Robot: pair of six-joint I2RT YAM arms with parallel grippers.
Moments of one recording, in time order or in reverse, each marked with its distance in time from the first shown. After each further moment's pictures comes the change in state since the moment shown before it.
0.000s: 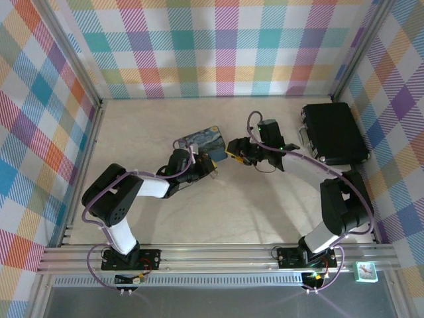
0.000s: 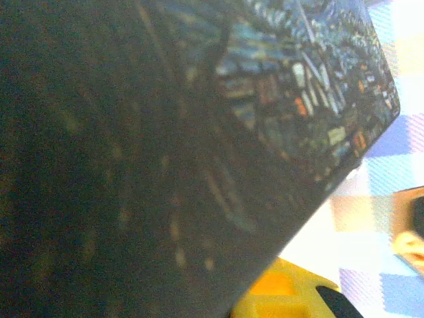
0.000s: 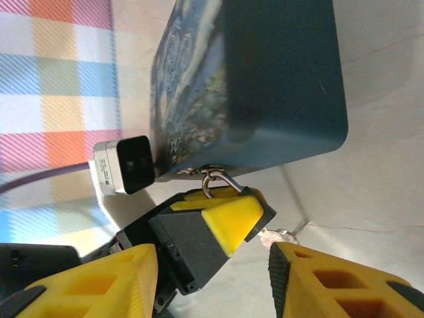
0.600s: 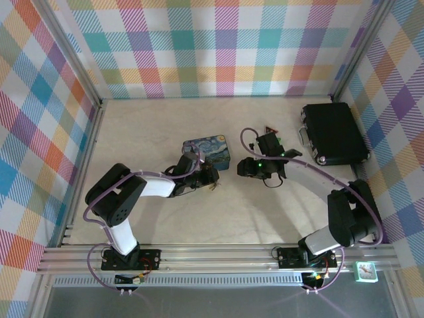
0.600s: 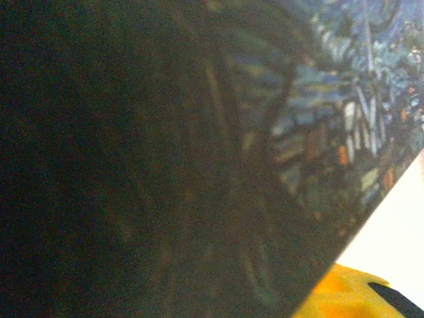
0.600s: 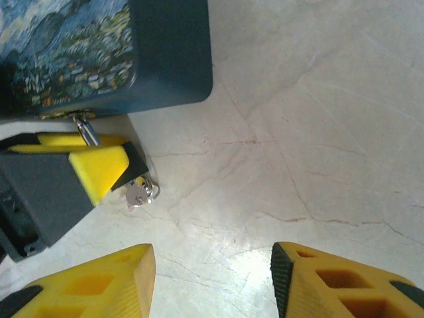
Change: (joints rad) left arm -0.054 0.018 0.056 -0.246 -0.081 0.111; right arm 0.061 -0.101 -0.096 -0.278 0.291 -0.335
